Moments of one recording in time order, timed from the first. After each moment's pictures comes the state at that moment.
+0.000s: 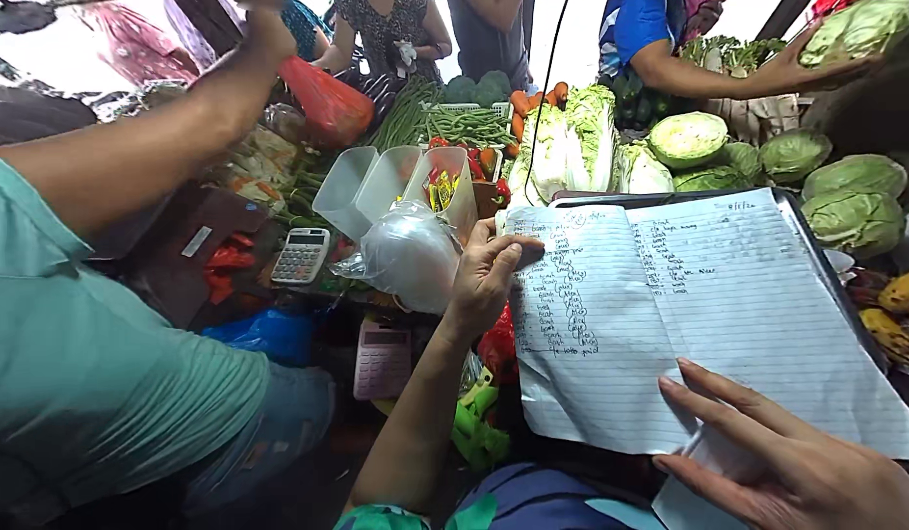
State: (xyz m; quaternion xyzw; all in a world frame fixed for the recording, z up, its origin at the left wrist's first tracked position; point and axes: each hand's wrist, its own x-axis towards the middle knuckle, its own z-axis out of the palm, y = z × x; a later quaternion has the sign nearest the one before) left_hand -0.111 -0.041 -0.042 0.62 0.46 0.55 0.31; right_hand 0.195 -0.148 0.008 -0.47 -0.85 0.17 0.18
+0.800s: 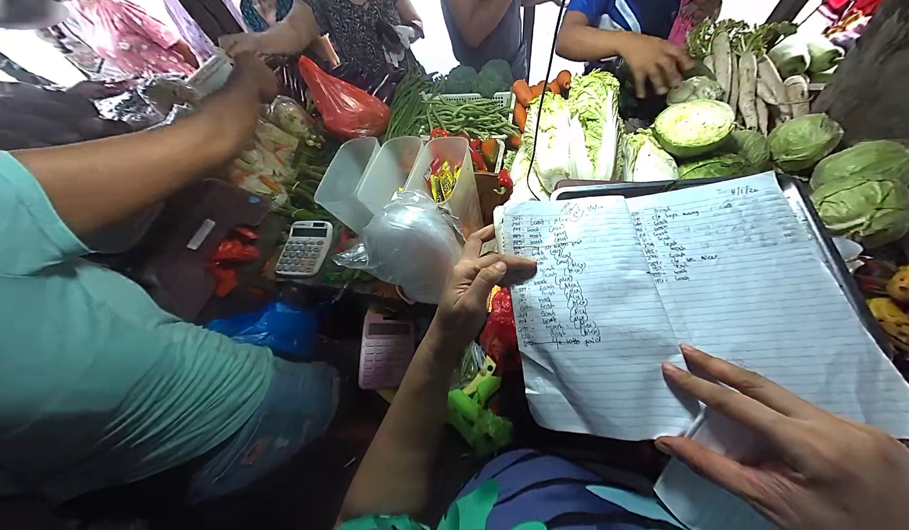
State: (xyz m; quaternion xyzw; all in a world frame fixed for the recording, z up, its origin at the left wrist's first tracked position) left_hand -0.131 -0.066 -0.061 0.62 0.41 0.55 0.37; right_hand 0.194 -0.148 0.006 -0.47 -0.84 0.16 0.19
